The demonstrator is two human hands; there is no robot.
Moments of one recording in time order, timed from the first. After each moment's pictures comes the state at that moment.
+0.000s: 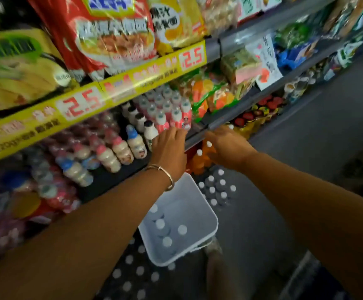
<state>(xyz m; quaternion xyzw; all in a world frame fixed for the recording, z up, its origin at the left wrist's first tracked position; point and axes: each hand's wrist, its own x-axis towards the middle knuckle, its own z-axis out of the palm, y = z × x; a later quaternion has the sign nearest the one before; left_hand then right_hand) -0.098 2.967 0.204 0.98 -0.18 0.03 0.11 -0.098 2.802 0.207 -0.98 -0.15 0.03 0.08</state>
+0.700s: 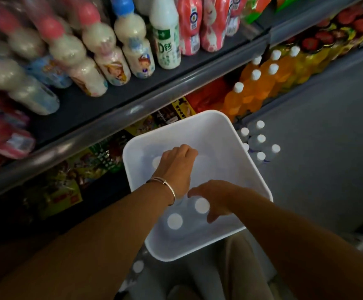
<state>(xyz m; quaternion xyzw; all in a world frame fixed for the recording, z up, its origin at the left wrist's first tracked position) -0.113 3.025 -0.084 0.97 -0.19 -0.16 0.08 -0.136 2.892 -0.122 -0.86 -0.24 0.45 0.09</state>
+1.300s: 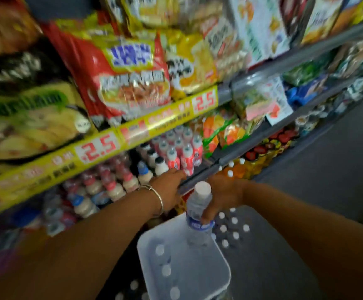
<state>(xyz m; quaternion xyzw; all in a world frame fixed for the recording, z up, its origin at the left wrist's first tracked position) -0.057 2.997 0.223 0.95 -0.21 -0.17 0.12 -0.074 2.828 0.229 -0.89 -0.19 0.32 0.25</state>
